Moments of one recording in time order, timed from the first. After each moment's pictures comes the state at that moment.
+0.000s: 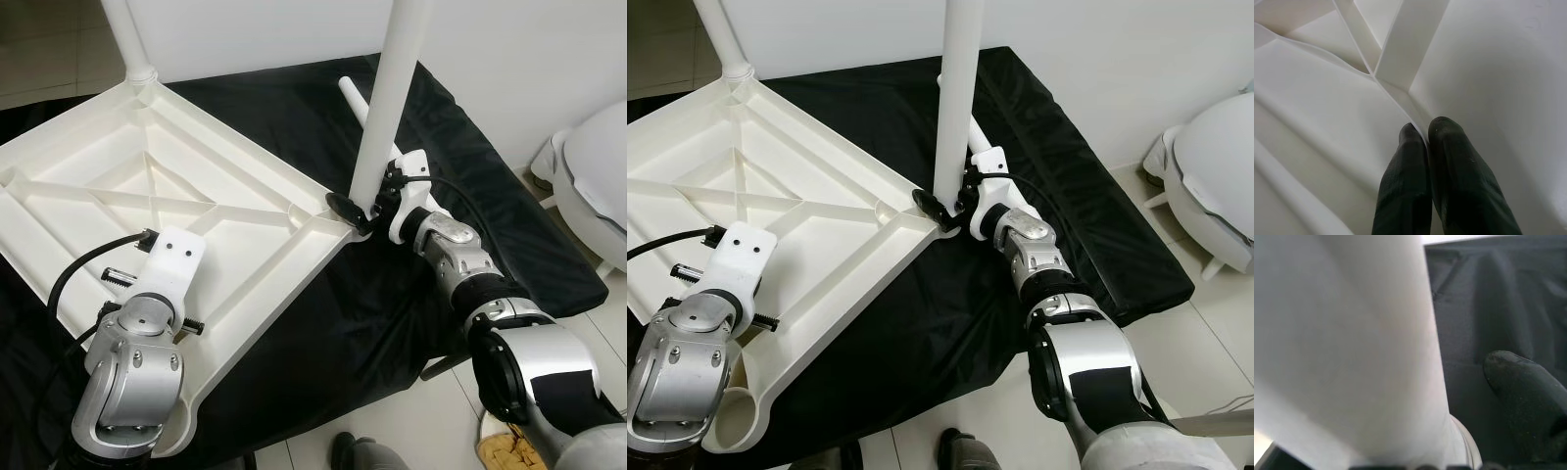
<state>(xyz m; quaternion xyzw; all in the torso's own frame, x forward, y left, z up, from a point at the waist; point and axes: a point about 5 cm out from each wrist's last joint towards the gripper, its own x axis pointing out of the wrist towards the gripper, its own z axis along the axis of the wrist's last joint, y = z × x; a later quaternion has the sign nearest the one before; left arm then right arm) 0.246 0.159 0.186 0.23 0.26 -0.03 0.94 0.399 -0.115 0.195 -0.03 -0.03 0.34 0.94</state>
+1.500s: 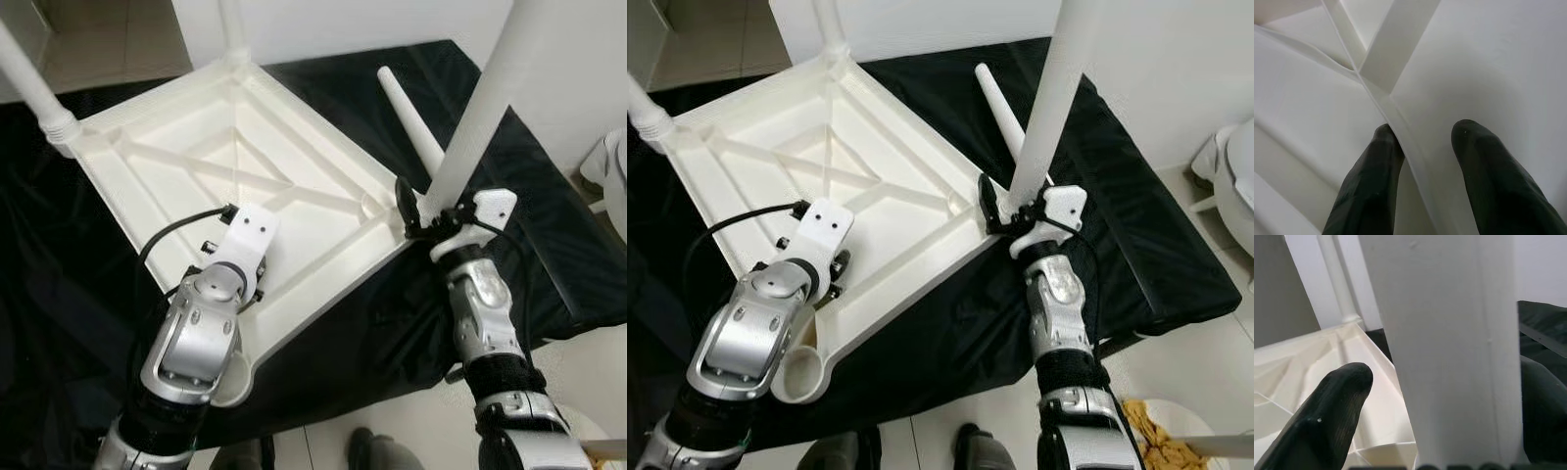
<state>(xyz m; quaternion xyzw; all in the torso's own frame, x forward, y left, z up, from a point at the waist) 0.285 0.094 0.192 0.19 0.19 -0.16 0.95 0.335 -0.168 0.183 0.03 -0.24 0.13 0.96</state>
